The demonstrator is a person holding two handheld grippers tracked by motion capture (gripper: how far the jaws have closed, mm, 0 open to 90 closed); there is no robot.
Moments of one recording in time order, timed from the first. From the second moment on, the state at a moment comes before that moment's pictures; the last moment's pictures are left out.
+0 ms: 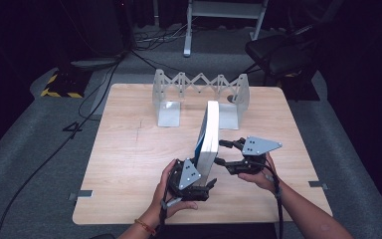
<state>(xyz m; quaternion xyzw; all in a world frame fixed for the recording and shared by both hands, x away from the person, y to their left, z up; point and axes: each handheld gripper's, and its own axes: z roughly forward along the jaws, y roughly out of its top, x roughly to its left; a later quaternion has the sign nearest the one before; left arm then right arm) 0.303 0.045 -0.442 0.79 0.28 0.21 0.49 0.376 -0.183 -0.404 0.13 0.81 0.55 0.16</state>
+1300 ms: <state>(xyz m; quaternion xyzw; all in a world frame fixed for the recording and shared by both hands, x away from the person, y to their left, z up) 0.329 0.061 -0.455 0.74 0.34 0.27 0.51 0.397 -0.297 -0.472 0.27 0.85 0.42 0.18</state>
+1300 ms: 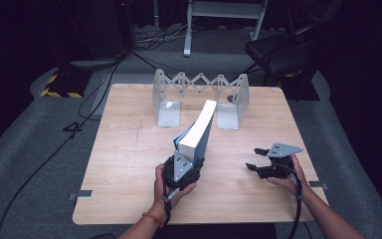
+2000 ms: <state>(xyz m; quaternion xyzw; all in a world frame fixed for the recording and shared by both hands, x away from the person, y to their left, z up) 0.349 0.080 -0.453 0.74 0.32 0.18 0.56 0.407 -0.342 -0.503 0.35 0.84 0.37 0.16</state>
